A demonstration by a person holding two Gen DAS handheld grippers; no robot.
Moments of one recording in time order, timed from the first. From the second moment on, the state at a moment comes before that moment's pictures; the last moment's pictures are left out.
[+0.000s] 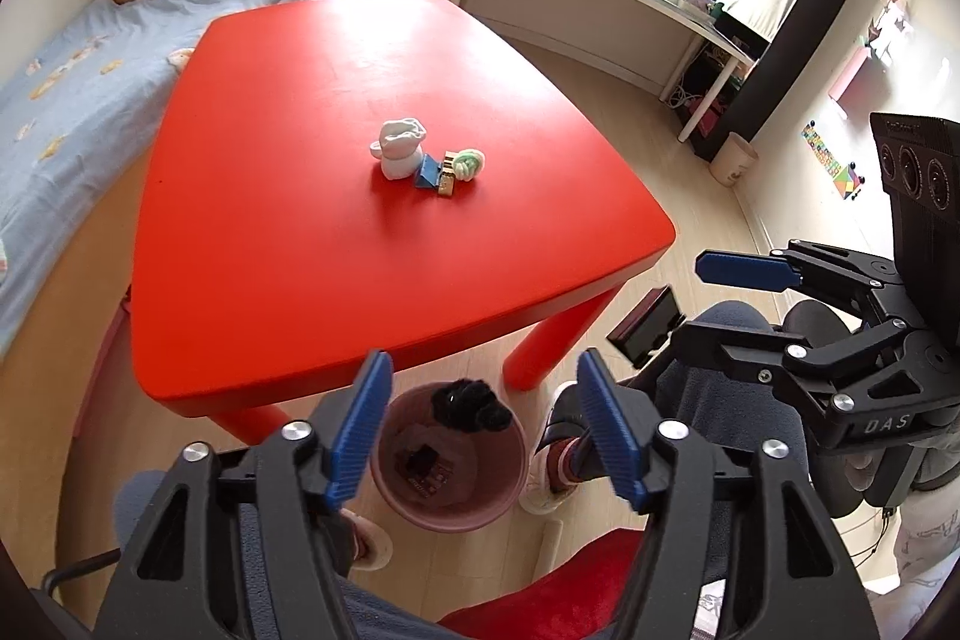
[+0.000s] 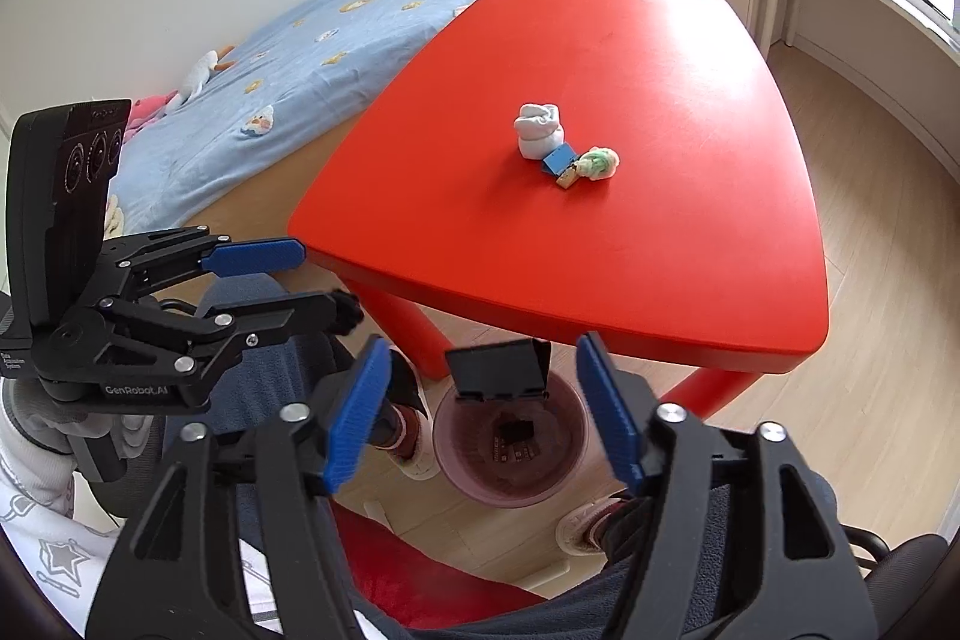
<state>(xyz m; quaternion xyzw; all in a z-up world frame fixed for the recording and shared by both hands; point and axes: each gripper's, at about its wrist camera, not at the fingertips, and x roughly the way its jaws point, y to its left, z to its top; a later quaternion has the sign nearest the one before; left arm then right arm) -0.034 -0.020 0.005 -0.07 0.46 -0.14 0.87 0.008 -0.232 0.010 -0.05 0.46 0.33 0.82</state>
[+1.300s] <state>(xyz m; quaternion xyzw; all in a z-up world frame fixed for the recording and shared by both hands) -0.031 0.005 0.003 -0.10 0.47 -0.10 0.87 0.025 -0.246 0.006 -0.01 0.48 0.30 0.83</state>
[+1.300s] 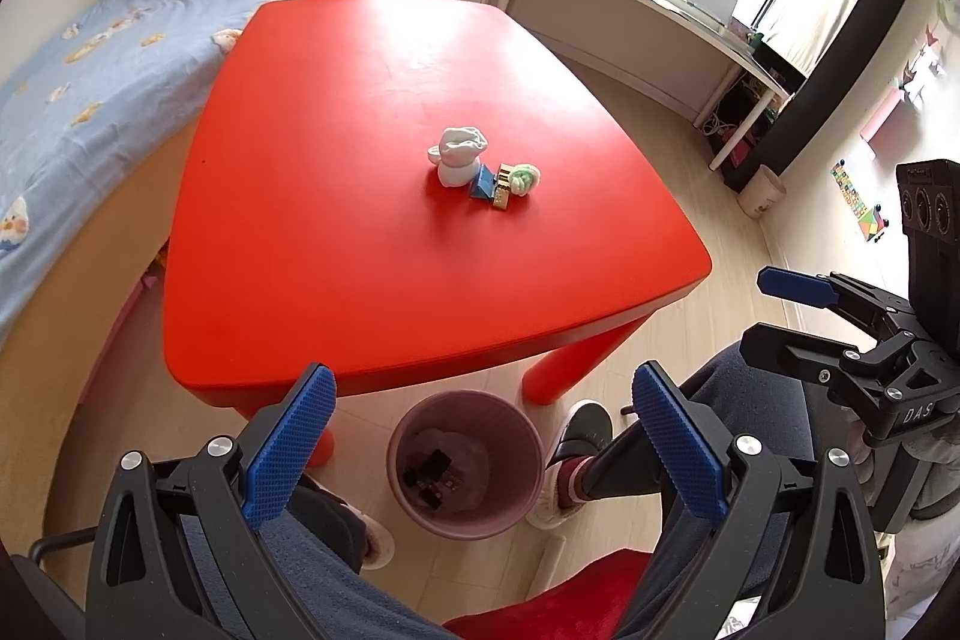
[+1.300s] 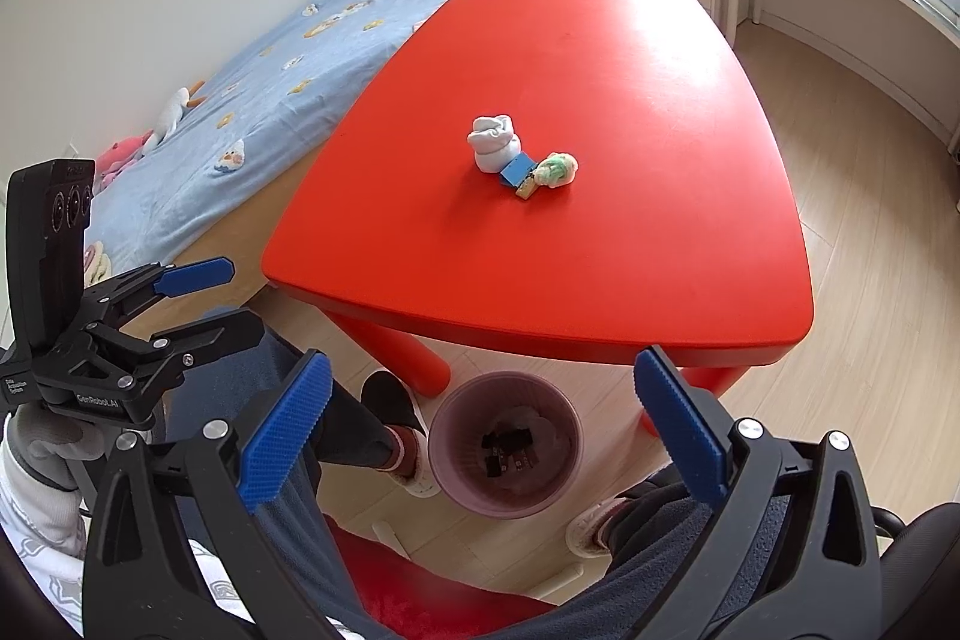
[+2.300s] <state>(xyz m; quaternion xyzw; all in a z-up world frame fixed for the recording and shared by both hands) 0.113 0.026 -0.005 -0.18 0.50 -0.07 0.85 0.169 -0.211 -0.020 0.02 0.54 0.23 0.81</state>
